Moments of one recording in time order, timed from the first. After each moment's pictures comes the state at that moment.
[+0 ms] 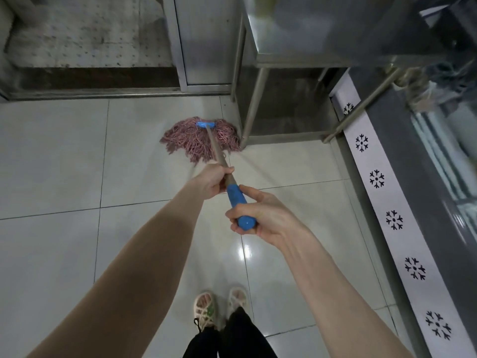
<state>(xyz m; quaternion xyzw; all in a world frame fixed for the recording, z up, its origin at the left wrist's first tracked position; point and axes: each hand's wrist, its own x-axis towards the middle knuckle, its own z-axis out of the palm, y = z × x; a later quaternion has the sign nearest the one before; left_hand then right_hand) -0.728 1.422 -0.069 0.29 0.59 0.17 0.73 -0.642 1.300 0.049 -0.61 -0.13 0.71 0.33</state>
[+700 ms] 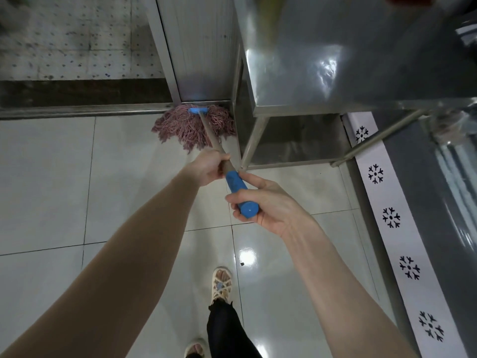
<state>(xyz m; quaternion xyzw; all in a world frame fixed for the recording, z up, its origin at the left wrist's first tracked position) -0.644 1.689 -0.085 0.30 0.60 0.18 0.72 -0.543 1.566 0.025 -0.59 -0.12 0.72 0.34</state>
